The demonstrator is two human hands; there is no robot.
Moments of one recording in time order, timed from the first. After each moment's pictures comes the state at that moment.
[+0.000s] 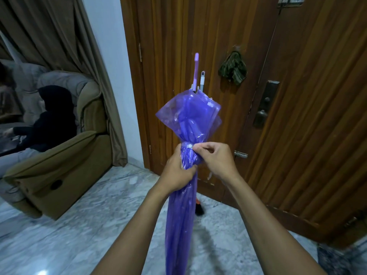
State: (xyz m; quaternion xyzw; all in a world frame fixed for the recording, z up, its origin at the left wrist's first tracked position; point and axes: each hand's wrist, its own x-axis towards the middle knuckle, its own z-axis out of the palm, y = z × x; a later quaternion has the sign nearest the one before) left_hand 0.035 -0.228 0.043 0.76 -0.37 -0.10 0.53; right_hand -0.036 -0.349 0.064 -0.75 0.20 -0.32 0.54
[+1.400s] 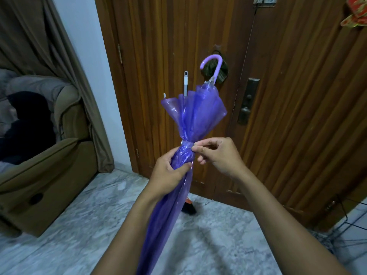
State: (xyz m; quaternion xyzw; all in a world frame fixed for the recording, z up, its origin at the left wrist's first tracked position) left_hand 0.023 -0.224 0.059 0.66 -0.38 -0.17 0.63; right_hand -0.065 -0.369 0.085 -0.74 0.18 -0.28 0.58
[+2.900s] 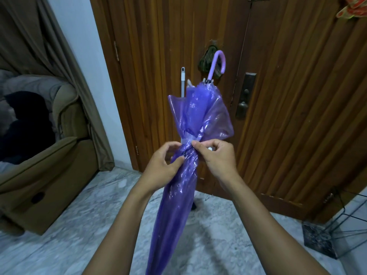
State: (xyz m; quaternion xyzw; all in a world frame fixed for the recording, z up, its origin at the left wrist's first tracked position) left_hand 0.029 -0.215 0.061 0.69 -0.40 -0.16 0.58; right_hand -0.072 -0.343 0.066 -0.66 0.26 -0.40 0.58
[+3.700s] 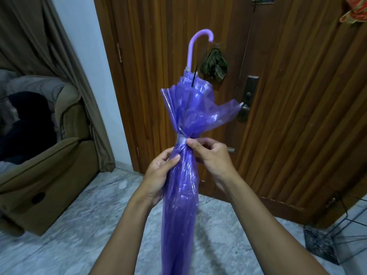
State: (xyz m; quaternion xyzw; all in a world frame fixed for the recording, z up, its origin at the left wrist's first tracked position) left_hand 0.023 -0.208 0.052 0.44 -0.26 -0.38 0.77; right_hand -0.061 -0.330 0.079 -0.60 0.18 -0.34 0.70
